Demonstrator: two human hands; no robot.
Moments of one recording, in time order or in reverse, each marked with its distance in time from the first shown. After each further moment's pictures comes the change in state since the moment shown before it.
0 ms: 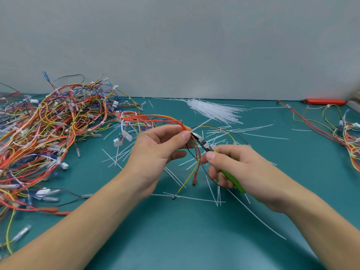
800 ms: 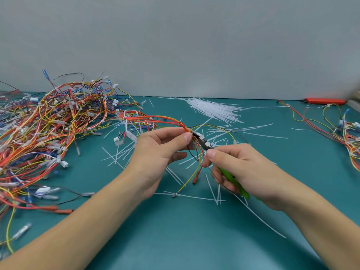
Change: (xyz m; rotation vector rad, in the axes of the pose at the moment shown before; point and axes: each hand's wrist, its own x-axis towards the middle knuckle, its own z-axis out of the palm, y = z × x) left_hand -0.001 -0.004 0.000 0.008 0.022 -0.051; right_hand 0.000 -0.002 0.000 0.051 -0.024 0.017
